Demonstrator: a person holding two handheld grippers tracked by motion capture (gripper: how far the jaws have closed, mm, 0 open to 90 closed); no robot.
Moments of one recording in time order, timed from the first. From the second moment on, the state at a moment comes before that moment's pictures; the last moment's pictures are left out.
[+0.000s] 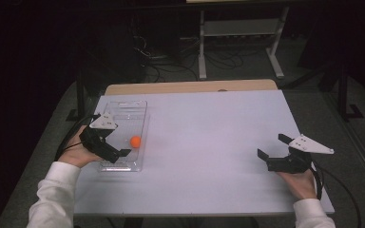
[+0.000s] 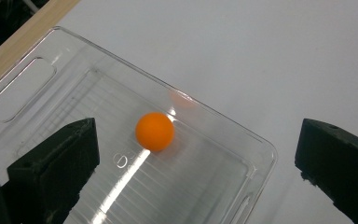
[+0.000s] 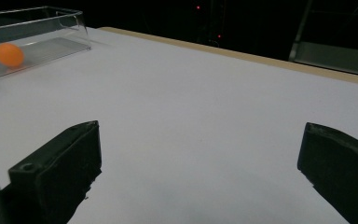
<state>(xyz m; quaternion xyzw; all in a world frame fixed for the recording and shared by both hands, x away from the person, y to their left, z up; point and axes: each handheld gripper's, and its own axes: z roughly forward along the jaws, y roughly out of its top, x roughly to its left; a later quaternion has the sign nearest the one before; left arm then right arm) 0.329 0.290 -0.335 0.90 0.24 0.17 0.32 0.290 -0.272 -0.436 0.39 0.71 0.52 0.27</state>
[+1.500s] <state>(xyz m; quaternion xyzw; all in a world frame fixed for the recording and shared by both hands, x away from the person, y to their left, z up) 0.298 0.319 -0.372 0.82 0.29 0.20 0.45 0.290 -0.270 -0.437 0.39 0.71 0.51 0.27</state>
